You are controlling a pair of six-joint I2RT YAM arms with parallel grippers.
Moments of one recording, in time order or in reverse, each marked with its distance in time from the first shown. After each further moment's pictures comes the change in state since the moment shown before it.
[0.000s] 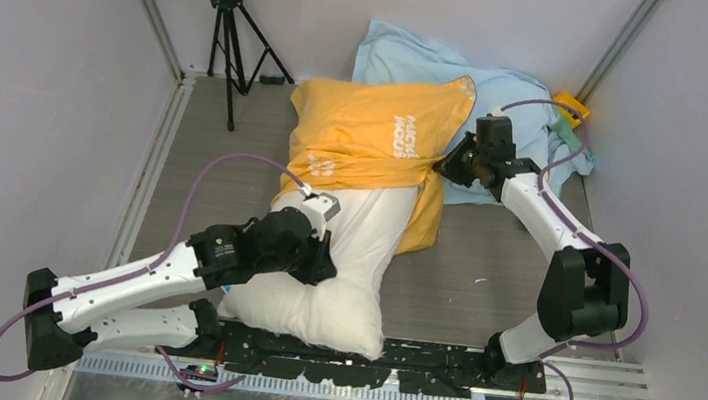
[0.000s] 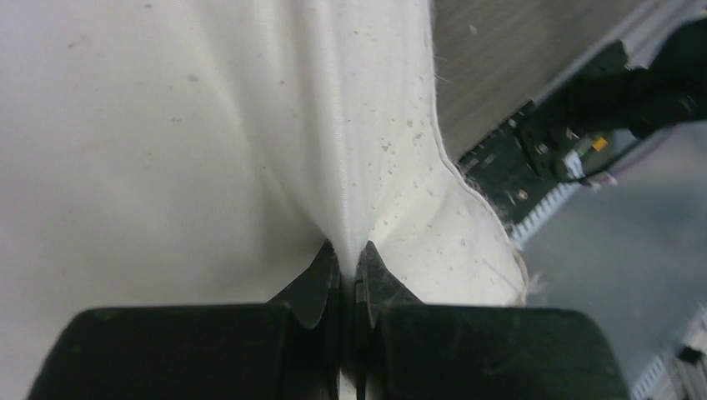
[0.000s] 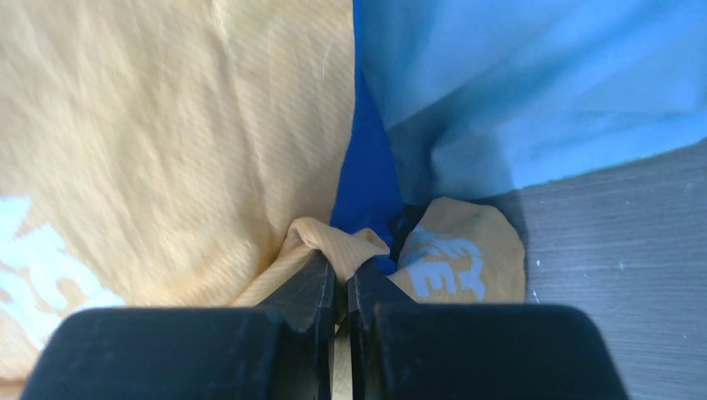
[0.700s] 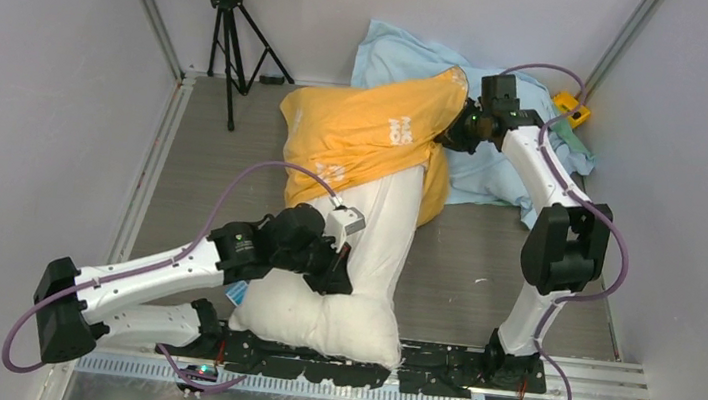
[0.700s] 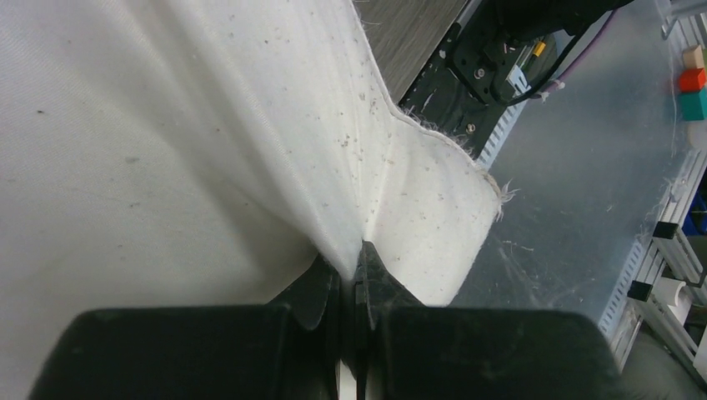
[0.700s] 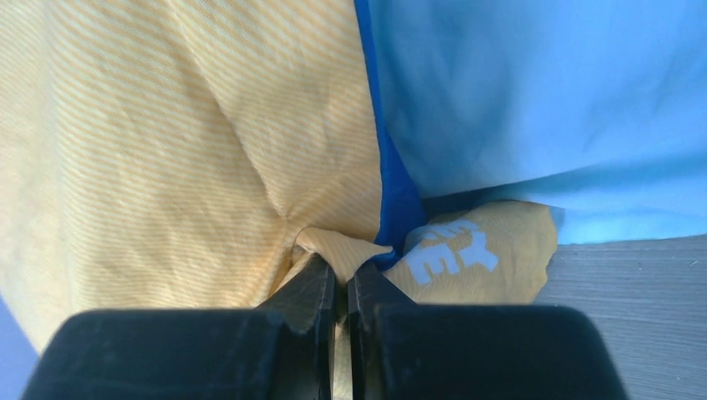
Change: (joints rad) left arm 0.025 0.092 -0.047 0.169 0.398 0.169; right arm -0.063 0.308 0.484 -0.279 -0.119 -0.069
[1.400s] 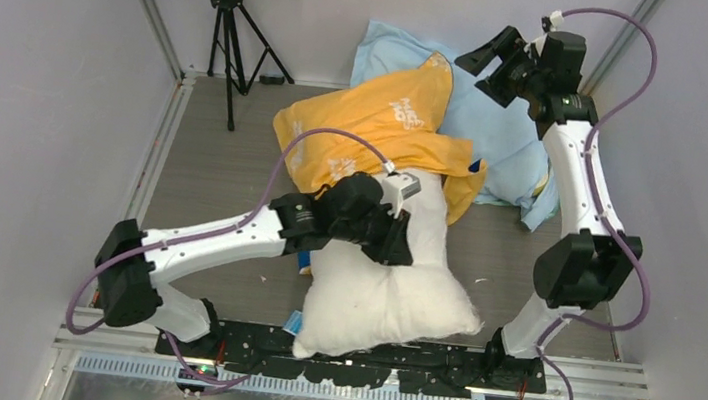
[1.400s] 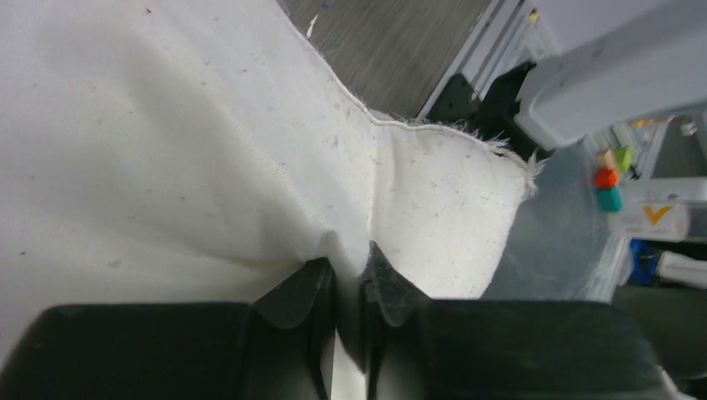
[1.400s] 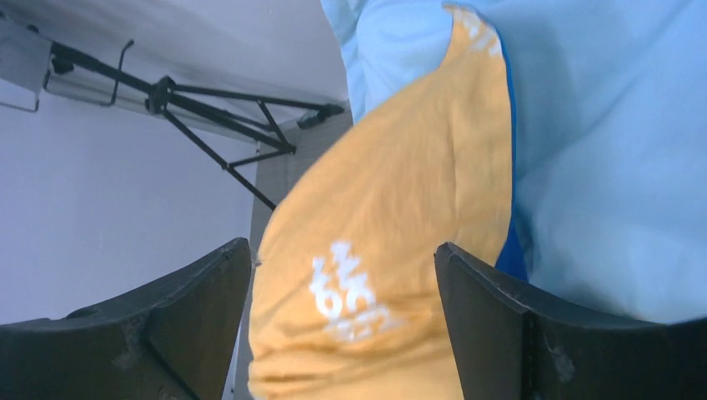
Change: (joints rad) left arm -0.015 0.320 0.311 0.144 -0.031 -0.081; right arm -0.108 -0.030 0.287 0.185 -0.200 -0.008
